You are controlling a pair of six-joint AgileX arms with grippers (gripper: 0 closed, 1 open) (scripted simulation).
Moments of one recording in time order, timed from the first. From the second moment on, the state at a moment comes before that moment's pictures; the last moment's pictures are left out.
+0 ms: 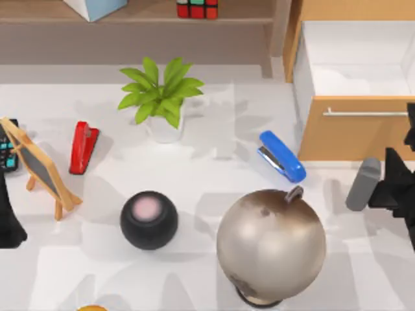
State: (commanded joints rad) left arm 0.00 0.00 0.00 0.00 0.00 0.00; right arm 0.35 1.98 0.22 1.76 0.38 -1.56
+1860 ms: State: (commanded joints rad) left arm 0.00 0.00 0.00 0.00 0.00 0.00; right arm 0.31 1.99 0.31 1.68 0.34 -1.56
